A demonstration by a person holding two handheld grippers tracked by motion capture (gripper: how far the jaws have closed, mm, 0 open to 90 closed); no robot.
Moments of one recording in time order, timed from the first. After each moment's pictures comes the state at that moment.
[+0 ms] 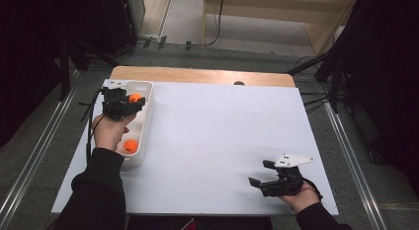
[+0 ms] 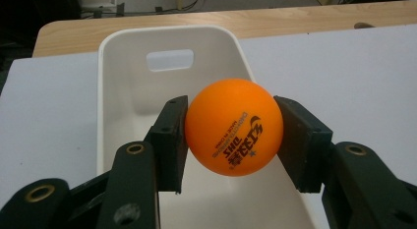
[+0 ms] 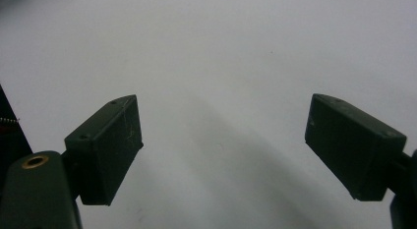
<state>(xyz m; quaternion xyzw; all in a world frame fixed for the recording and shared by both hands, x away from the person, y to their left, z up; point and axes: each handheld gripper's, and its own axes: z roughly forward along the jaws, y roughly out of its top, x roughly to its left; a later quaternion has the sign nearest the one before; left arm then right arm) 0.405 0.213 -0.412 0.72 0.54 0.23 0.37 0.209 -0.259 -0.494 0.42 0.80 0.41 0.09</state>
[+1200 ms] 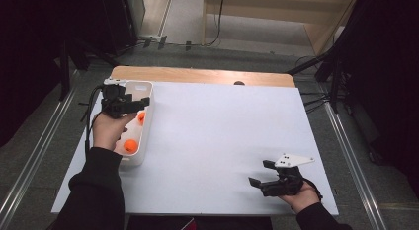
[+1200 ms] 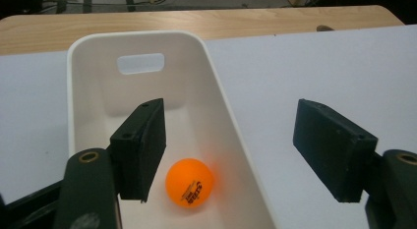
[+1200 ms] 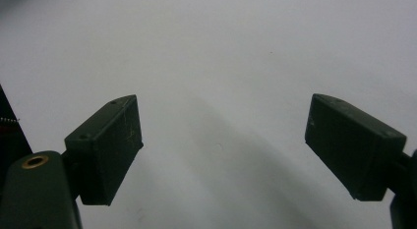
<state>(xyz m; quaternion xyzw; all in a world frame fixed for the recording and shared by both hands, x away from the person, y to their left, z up) 0.404 0.213 -0.395 0.74 0.52 0.17 0.40 0.209 -0.259 -0.494 0.42 0.80 0.41 0.09</state>
